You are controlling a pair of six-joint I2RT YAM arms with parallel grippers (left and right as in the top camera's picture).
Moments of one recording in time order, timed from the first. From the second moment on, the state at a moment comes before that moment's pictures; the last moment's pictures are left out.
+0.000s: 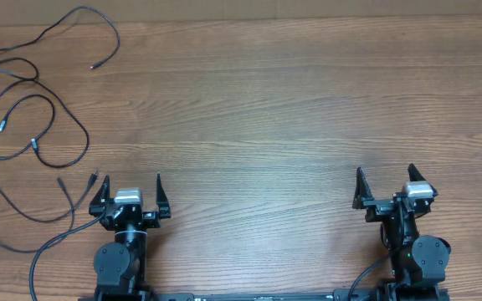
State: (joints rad) left arm -0.05 0.01 0.01 -0.07 -0.13 0.06; right arm 0.00 0.01 0.02 -0.04 -0.05 -0.01
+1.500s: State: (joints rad) left arm -0.06 0.01 0.01 -0.07 -0.12 -0.15; right arm 0.00 0.01 0.02 -0.04 -0.05 -0.01
